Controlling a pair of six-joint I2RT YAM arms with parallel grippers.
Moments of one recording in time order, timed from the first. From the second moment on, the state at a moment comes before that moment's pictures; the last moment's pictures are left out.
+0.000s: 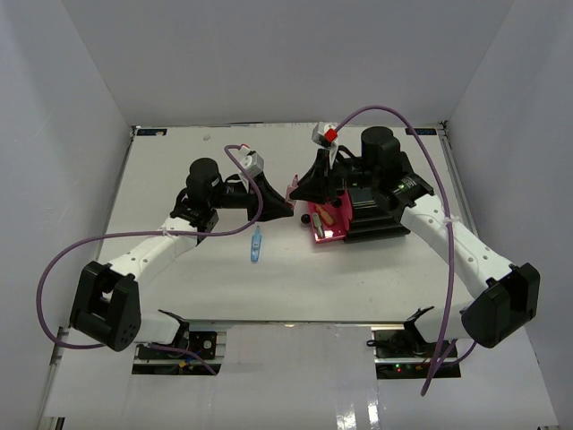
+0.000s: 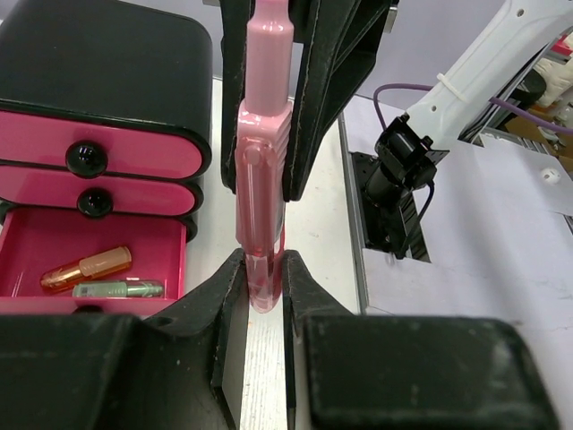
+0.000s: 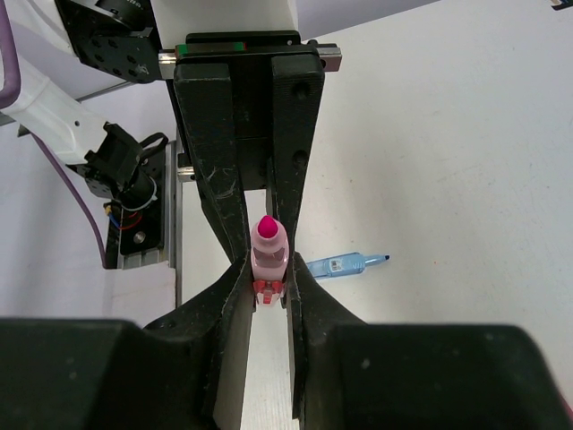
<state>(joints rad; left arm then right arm) -0.45 1.34 0.89 0.44 1.13 -0.23 0.58 1.35 1.28 -0.19 -0.90 -0.01</state>
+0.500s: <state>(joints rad) -0.45 1.30 0.82 0.42 1.10 -0.37 0.59 1.35 1.24 -0.19 -0.87 0.00</state>
